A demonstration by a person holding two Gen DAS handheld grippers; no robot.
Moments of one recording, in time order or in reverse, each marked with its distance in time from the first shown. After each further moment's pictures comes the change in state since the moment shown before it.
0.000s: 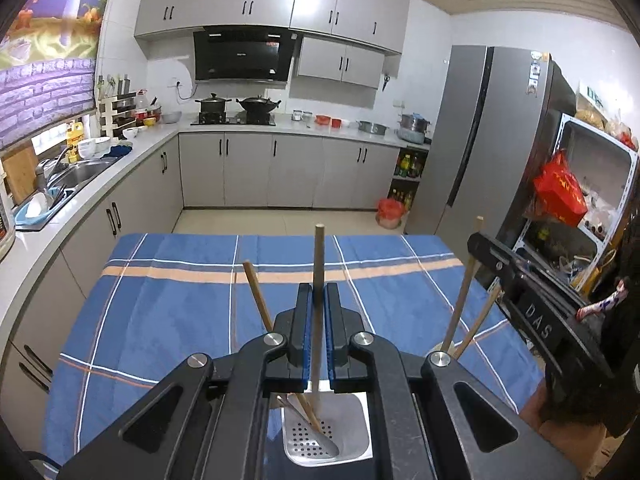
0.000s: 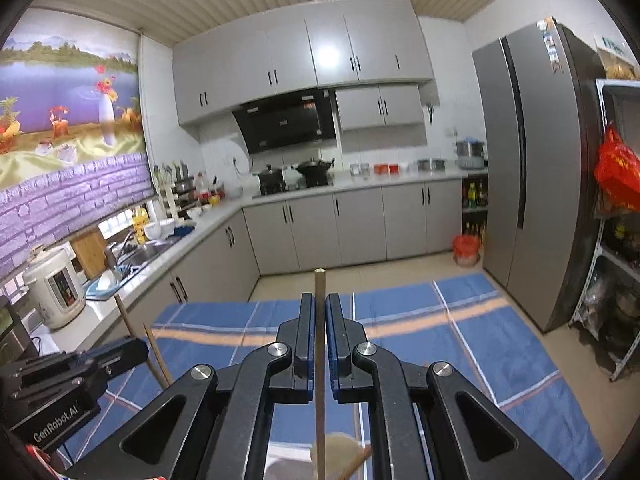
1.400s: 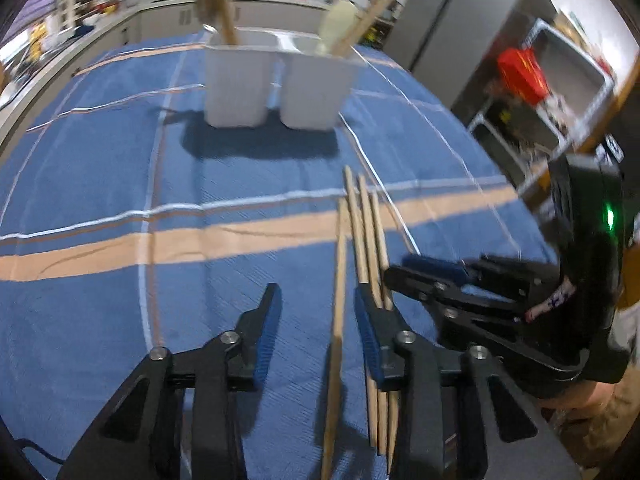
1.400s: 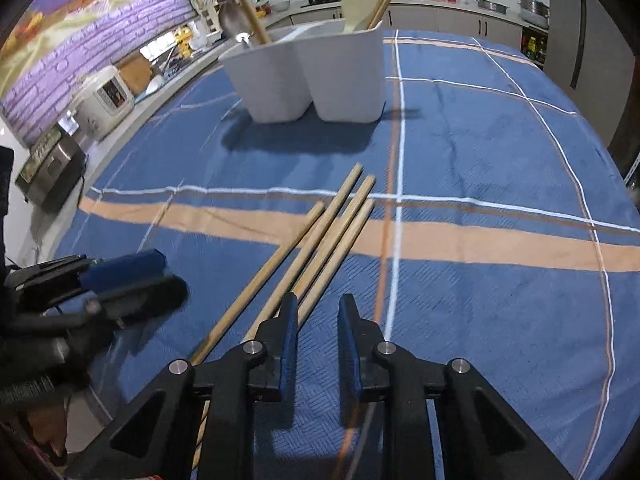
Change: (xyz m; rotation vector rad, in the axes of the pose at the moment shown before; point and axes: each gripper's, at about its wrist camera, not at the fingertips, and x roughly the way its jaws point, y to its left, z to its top) left arm -0.088 -0.053 -0.251 0.004 0.471 -0.154; right arm -0.124 -0.032 -0.245 -0.093 0.686 0.193
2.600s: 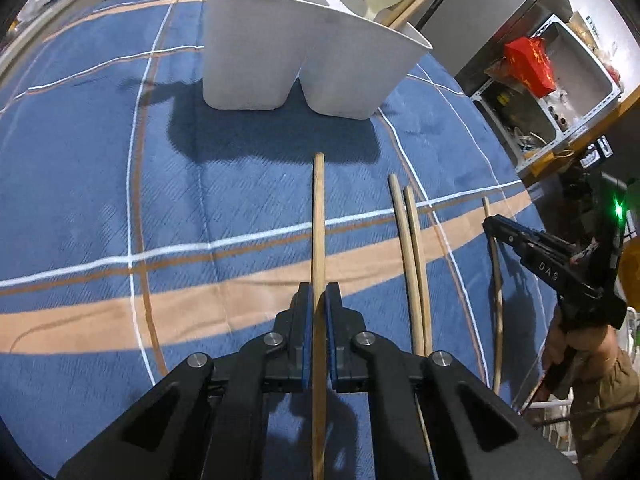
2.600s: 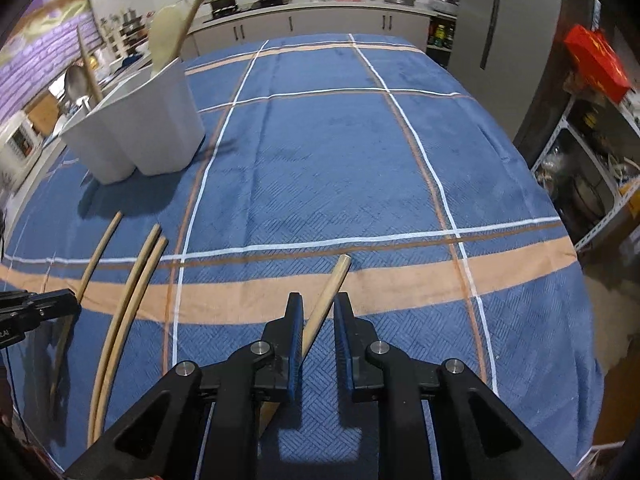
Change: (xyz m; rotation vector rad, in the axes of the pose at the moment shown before) left arm 0.054 0.056 0.060 -0.048 0.160 -0.108; right arm -0.013 -0.096 0.035 0.195 -0.028 -0.284
